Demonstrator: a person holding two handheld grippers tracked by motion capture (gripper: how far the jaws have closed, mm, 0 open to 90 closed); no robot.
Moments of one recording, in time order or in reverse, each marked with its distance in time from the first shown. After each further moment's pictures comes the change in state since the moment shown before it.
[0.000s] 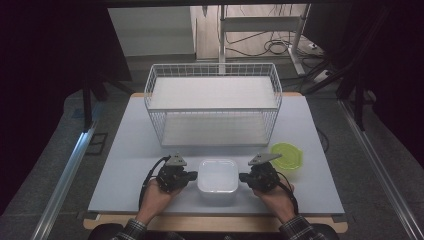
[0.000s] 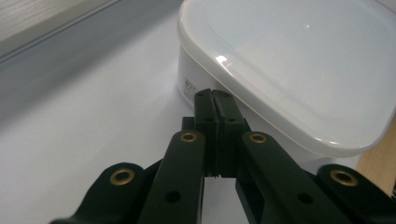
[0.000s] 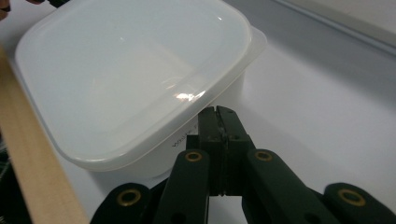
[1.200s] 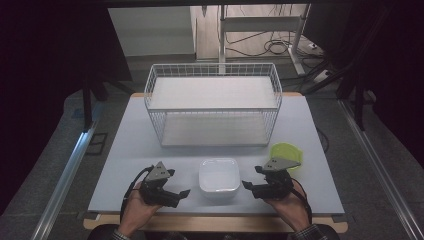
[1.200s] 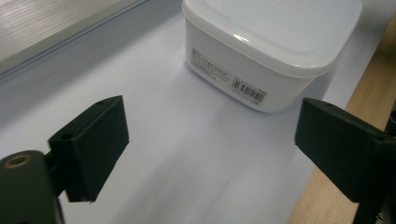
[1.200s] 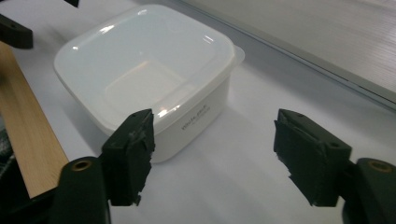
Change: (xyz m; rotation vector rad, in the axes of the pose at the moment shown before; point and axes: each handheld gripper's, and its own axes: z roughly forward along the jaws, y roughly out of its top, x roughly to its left) left arm -0.008 -0.038 -0.042 -0.085 0.052 0.053; right arm 0.001 -0.016 -0.037 -0.150 -0.022 -0.048
